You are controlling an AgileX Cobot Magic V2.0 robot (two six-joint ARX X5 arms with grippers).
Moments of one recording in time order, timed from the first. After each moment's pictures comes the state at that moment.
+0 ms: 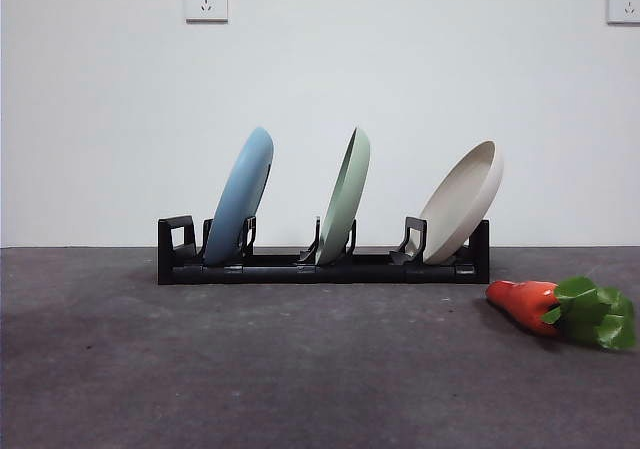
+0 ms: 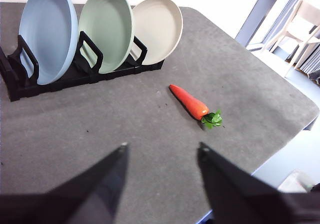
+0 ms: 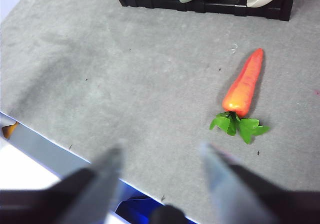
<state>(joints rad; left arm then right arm) -0.05 0.50 0.89 -0.85 0.65 -0.05 0.09 0.69 1.02 -1.09 -0.49 -0.09</state>
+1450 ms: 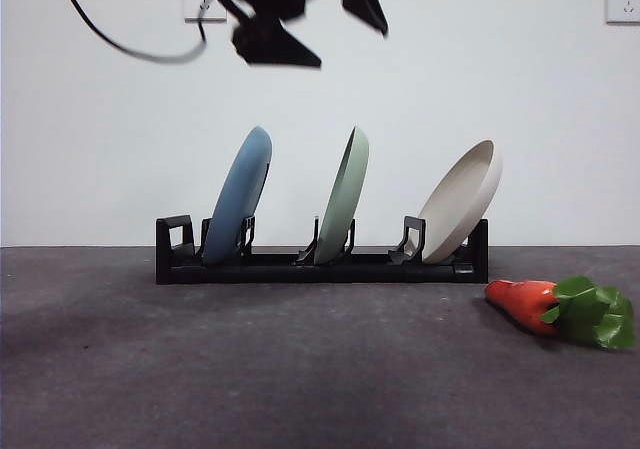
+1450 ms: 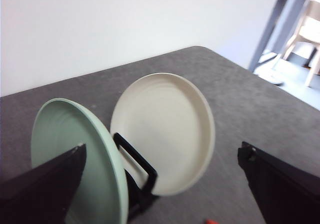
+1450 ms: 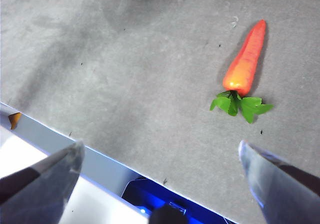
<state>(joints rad) -0.56 1.77 1.48 0.04 0.16 -0.12 0.09 0.75 1.02 -1.14 -0.49 -0.08</state>
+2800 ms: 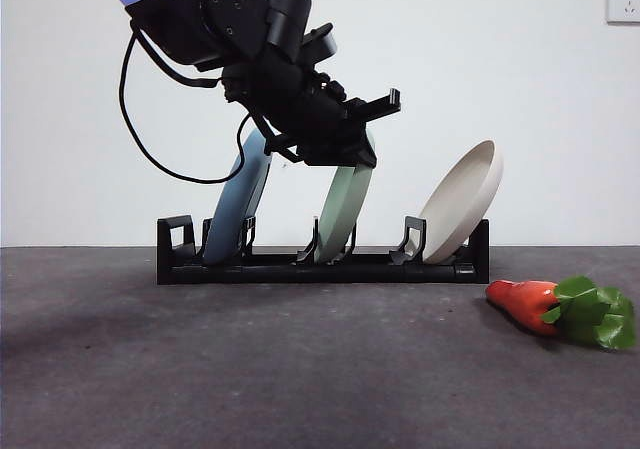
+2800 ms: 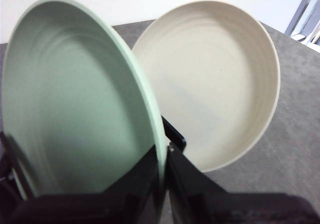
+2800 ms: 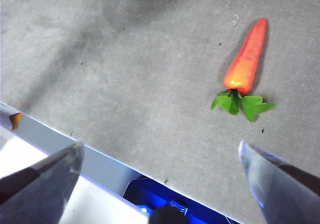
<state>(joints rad) -0.58 2.05 1.48 0.25 0.09 -0.14 0.09 0.75 1.02 -1.14 -0.49 -0.07</state>
